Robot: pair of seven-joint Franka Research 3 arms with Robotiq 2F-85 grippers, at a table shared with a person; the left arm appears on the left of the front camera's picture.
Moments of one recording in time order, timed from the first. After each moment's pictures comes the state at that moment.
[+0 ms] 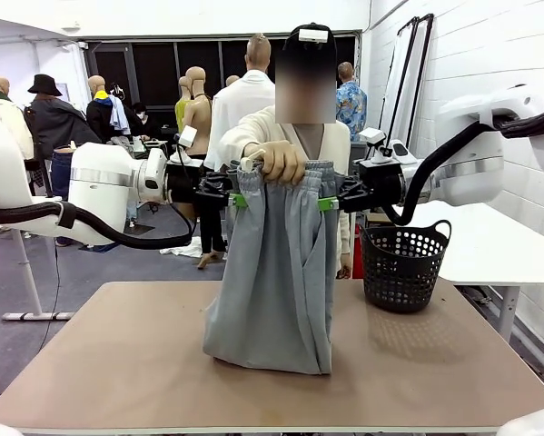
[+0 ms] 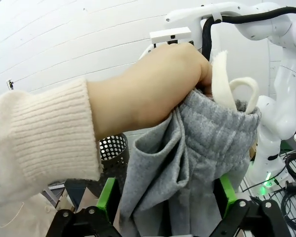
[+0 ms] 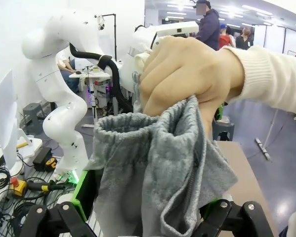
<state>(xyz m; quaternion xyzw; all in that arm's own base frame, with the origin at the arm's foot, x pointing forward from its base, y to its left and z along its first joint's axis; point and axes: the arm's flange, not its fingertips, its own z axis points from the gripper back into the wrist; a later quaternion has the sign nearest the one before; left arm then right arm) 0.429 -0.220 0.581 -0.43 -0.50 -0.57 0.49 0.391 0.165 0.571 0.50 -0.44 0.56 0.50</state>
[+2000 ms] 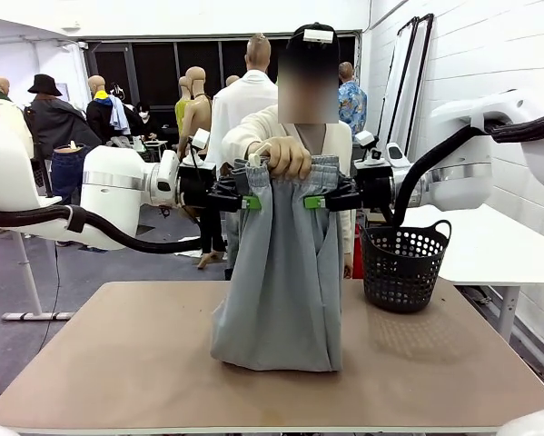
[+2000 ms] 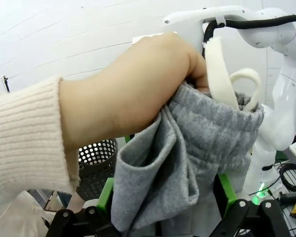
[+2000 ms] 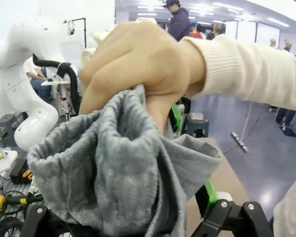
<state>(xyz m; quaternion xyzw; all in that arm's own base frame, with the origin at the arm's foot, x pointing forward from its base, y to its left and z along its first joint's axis) 0.415 -0.248 0.577 -0.45 -0.49 -0.56 0.50 0.403 0.179 0.566 0.46 -0.49 0.51 0.54</state>
